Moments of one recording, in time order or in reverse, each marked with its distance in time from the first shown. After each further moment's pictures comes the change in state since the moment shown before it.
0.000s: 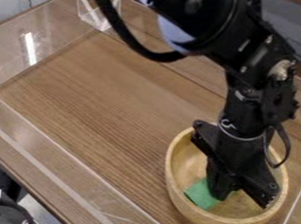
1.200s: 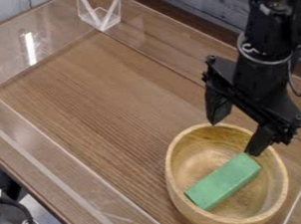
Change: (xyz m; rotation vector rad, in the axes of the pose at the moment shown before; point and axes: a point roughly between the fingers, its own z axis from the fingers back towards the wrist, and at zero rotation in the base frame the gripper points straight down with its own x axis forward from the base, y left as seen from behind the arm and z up) arm 0.026 0.023 0.060 0.052 -0.060 0.070
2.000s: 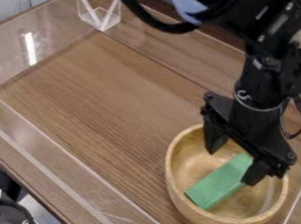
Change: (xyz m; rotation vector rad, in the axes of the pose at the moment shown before) arm -0.008 -0.015 -0.035 0.009 -0.006 -0.007
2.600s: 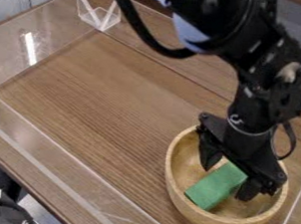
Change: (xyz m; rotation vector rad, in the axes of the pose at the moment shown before) arm -0.004 -0.003 -0.027 -0.001 -0.001 0.009
